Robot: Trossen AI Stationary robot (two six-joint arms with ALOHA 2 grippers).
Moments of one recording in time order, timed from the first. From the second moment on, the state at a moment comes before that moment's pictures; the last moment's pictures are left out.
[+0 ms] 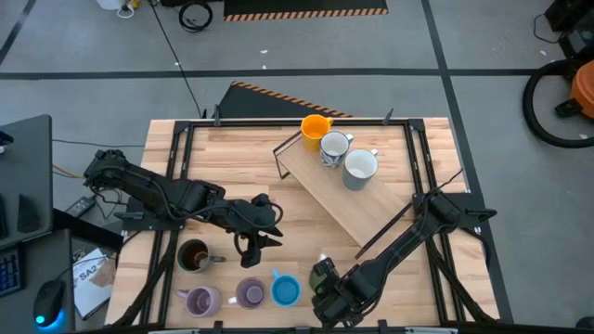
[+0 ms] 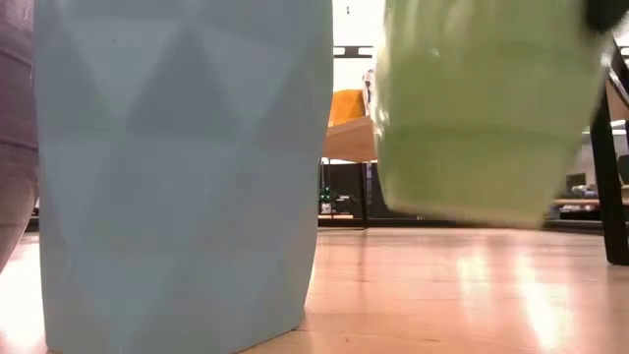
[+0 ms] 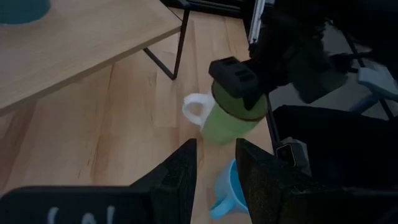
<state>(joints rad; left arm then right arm) -0.36 1.43 1.34 -0.55 -0.09 -0.37 0.66 2.13 1.85 -1.04 0.15 0.18</state>
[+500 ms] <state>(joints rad) -0.36 1.43 1.34 -0.58 -0.09 -0.39 0.58 2.13 2.22 -1.39 0.17 0.45</state>
